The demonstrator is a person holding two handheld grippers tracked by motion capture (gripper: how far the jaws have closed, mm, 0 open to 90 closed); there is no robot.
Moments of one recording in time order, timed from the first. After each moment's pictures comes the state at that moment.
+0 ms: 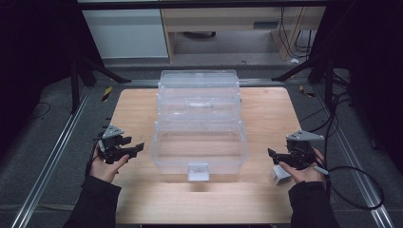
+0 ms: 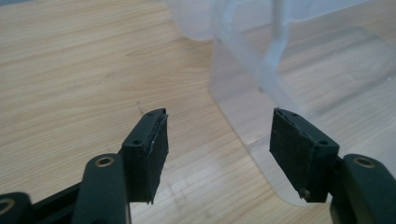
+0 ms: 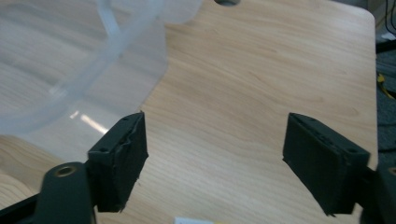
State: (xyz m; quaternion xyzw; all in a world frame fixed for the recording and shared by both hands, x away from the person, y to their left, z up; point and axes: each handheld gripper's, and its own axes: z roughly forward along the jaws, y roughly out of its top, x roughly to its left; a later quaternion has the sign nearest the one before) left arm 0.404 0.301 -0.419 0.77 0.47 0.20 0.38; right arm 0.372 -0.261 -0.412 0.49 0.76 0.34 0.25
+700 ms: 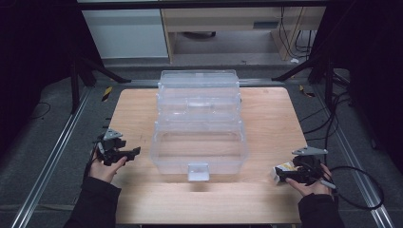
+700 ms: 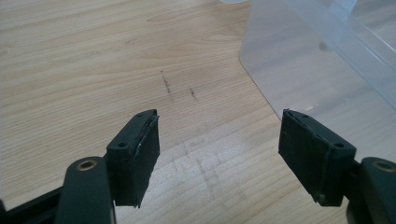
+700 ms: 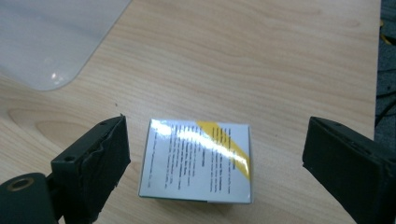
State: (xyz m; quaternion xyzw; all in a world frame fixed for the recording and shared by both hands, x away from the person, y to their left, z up) left arm 0.411 0.313 -0.440 0.78 0.49 0.20 0.34; right arm 0.345 -0.280 -0.446 0.53 0.77 0.28 0.21
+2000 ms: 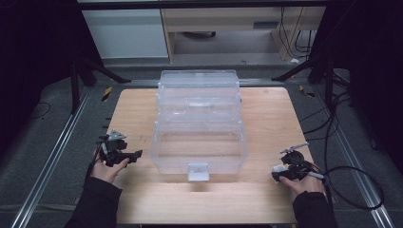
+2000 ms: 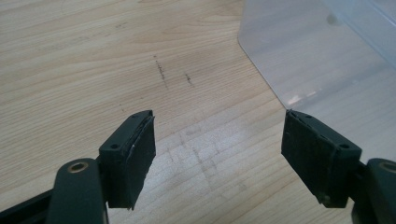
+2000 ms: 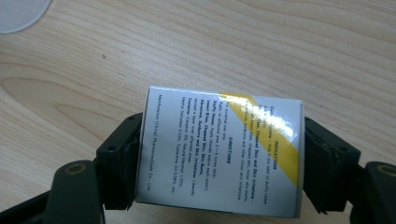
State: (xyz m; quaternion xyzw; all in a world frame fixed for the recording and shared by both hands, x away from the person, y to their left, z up) left arm 0.413 0.307 -0.447 0.79 0.48 0.19 0.32; right arm 0.372 -0.267 -0.467 0.55 0.81 0.18 0.12
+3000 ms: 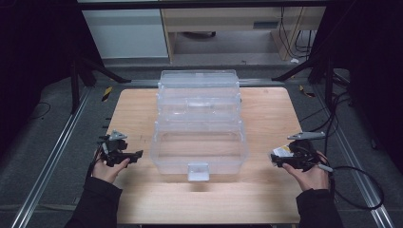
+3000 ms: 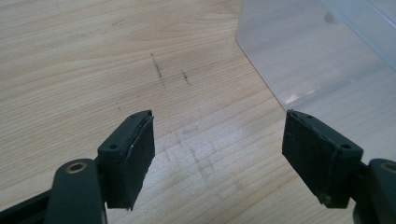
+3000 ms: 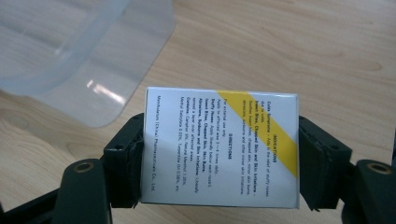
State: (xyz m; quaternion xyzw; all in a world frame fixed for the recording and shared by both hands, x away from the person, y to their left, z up) left arm 0.413 0.305 -0.448 0.79 0.48 0.19 0.32; right arm 0.370 -0.265 -0.404 0.52 0.78 0.30 0.18
